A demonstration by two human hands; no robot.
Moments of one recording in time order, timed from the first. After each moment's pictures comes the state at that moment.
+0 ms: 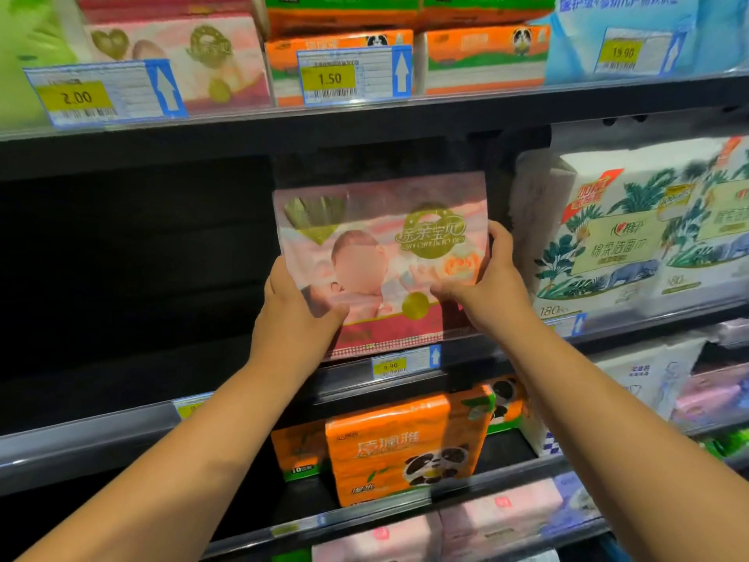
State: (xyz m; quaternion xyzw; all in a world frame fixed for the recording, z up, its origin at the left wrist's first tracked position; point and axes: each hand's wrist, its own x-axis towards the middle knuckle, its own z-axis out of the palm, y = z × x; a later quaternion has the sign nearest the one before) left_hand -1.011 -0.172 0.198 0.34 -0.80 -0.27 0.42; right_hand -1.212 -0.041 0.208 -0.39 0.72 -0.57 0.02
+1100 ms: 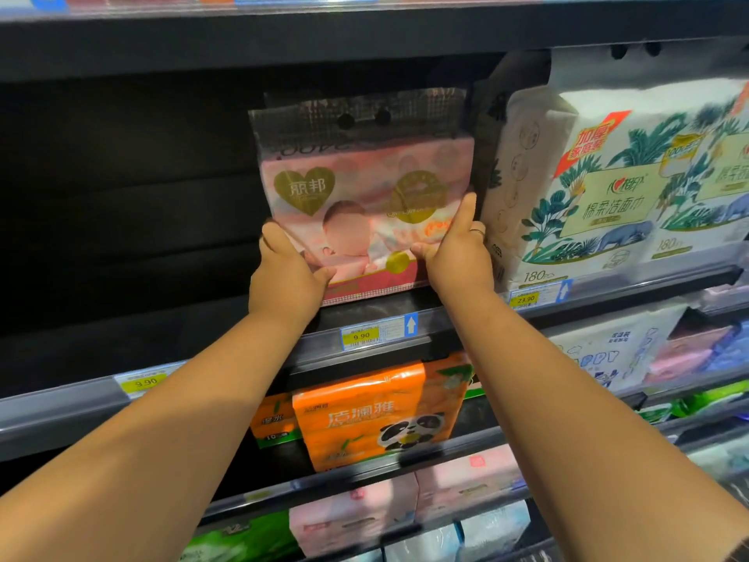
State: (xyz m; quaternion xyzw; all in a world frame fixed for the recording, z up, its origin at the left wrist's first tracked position) left_hand -1.073 -0.197 0.172 0.44 -0.81 -0.17 0.35; right_hand -1.246 -0.092 0.172 -0.31 0.86 -0.39 -0.06
